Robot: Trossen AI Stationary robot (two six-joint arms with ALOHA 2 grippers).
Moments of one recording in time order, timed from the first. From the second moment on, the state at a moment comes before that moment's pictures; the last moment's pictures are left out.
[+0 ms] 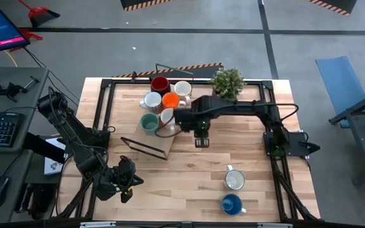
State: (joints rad) left arm -0.93 1.30 0.83 -0.42 -0.60 -1.20; right arm 0.00 2.08 2.15 -1.58 0.01 -0.02
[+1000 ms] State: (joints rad) left arm -0.92 1.38 0.83 -0.36 -0.61 -1.20; right arm 0.63 0.90 0.86 -0.71 0.16 0.77
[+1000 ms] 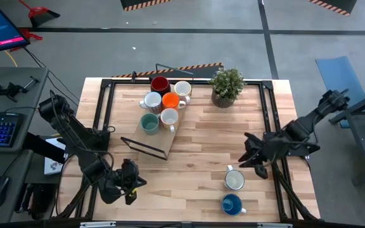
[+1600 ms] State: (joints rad) left arm -0.88 1.38 0.83 -0.33 -0.61 -1.20; right arm 0.67 1.13 0.76 -0.64 0.15 0.80
